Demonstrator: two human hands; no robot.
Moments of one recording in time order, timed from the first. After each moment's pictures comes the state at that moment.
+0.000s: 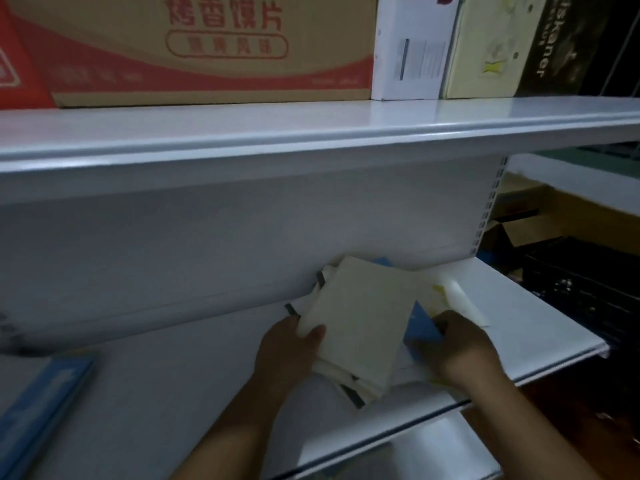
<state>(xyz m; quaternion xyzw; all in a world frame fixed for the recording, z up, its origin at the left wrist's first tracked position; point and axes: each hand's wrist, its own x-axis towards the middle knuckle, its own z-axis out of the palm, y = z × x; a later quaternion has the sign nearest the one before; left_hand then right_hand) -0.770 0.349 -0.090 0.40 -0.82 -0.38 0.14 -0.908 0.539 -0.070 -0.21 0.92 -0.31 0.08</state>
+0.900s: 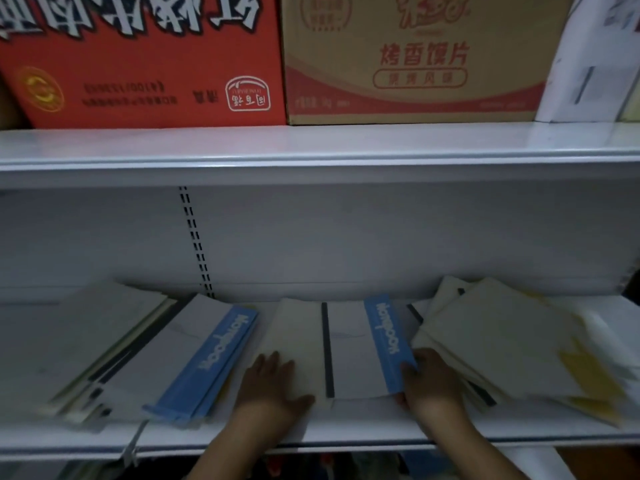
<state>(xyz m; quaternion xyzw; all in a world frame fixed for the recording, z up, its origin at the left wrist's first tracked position) -0.552 0.299 -0.104 0.48 -0.86 -0.16 -0.03 -0.745 0.414 -0.107 -0.24 0.86 -0.41 0.19</state>
